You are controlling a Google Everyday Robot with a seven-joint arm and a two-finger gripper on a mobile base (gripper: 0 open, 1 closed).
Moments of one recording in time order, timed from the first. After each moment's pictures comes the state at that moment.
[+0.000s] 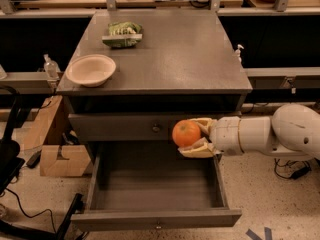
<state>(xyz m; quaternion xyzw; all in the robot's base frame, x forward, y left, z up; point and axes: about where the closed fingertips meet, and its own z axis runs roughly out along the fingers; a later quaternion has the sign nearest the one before) 0.509 -0.092 0.745 -0.56 0.66 0.22 0.46</state>
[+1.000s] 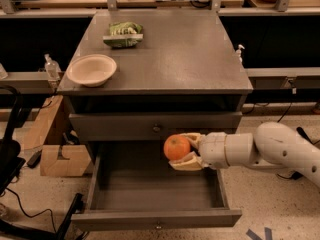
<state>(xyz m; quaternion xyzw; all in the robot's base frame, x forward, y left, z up) 0.504 -0.065 0.689 -0.55 0.66 0.26 0.45</state>
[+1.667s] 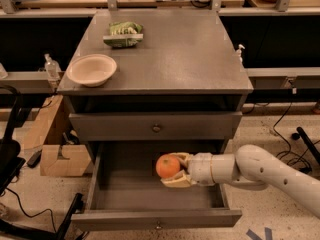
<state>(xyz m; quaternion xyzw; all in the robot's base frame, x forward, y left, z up) 0.498 -0.043 0.597 -0.54 0.65 0.31 0.44</state>
